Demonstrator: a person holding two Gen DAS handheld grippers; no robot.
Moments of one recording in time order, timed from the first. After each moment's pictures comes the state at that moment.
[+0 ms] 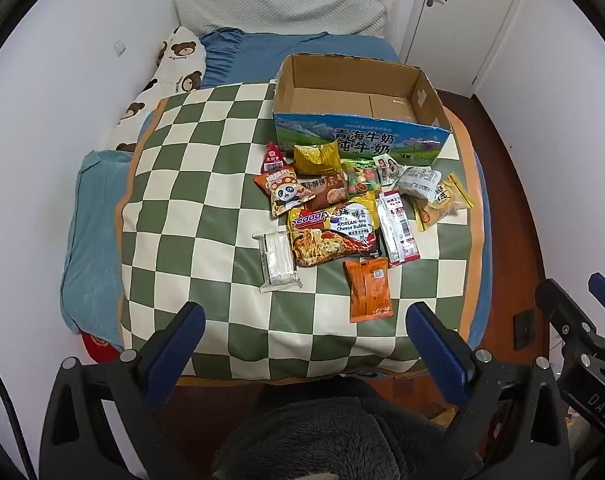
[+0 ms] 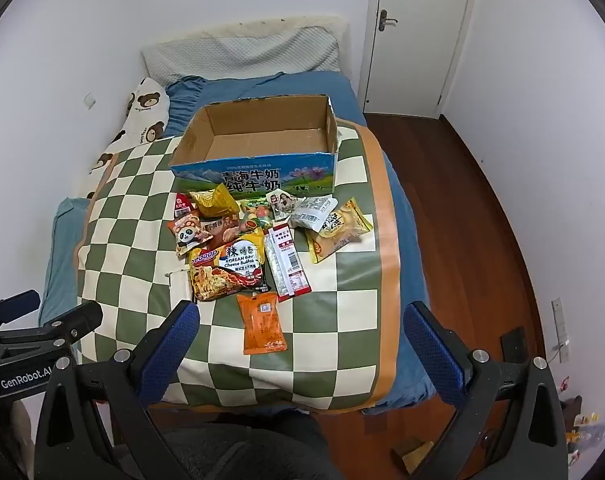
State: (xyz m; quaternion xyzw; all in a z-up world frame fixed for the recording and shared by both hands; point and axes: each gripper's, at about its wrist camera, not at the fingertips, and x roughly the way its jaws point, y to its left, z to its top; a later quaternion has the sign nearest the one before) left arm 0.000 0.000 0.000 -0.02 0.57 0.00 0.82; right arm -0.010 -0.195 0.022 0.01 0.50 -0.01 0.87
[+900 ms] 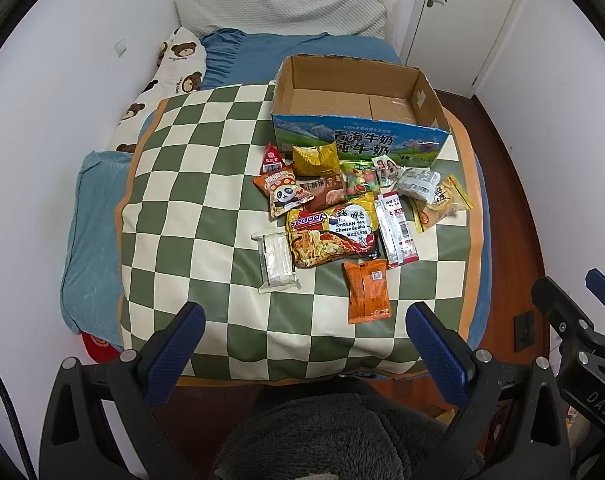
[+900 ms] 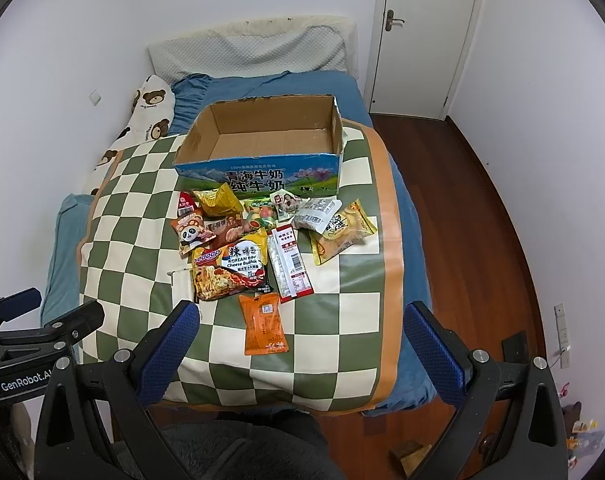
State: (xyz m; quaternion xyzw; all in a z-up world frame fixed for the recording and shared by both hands) left arm -0.002 0.001 0.005 -0.02 0.57 0.00 0.82; right arm -0.006 -0.193 0.025 0.01 0.50 -0.01 0.86
